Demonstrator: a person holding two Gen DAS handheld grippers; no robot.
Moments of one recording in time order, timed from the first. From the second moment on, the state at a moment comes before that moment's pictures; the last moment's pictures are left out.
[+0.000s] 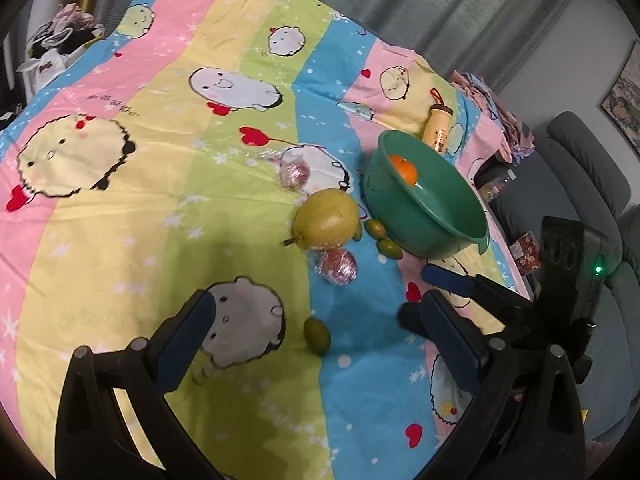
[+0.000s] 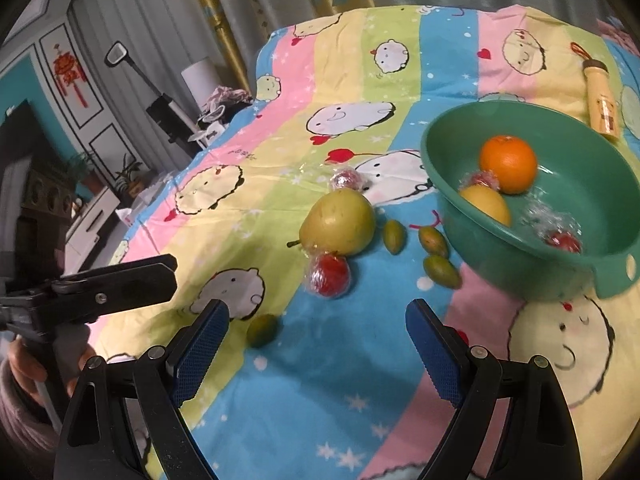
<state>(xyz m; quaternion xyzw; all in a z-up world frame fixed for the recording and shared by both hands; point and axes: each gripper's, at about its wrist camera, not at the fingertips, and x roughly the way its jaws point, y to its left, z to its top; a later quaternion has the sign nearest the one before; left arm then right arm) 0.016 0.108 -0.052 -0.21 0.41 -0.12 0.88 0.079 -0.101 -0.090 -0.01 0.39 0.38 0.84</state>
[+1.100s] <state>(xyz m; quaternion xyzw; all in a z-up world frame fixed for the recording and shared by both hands) 0.131 0.096 -0.084 -0.23 0.45 -0.21 0.84 0.153 -0.058 -0.115 0.05 0.43 0.36 0.82</state>
